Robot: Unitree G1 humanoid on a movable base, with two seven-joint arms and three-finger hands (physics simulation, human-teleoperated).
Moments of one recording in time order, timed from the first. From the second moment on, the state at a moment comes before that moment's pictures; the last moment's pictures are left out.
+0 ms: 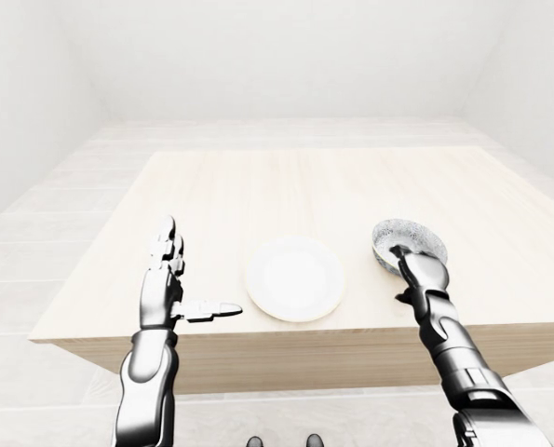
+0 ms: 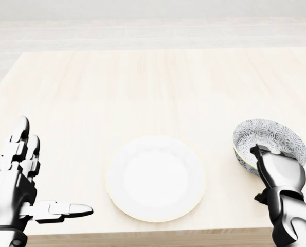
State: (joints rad) left arm 0.09 0.04 0.14 -0.32 0.01 0.09 -0.10; right arm -0.40 -0.36 -0.05 0.75 -1.07 0.09 -0.19
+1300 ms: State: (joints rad) left arm 0.10 0.04 0.15 -0.32 0.00 0.09 -0.11; right arm -0.28 -0.33 -0.11 0.29 -1.21 0.09 0.08
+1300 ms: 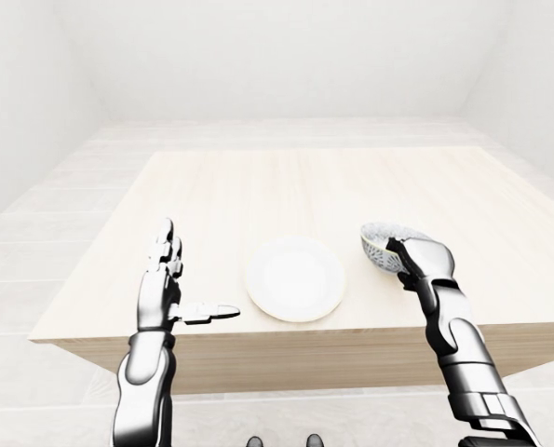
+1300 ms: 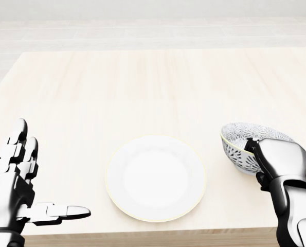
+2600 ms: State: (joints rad) left arm 0.09 0.05 0.16 -0.25 0.00 0.07 -0.12; right arm -0.15 -0.13 -0.03 -0.23 -1.43 0.09 0.36
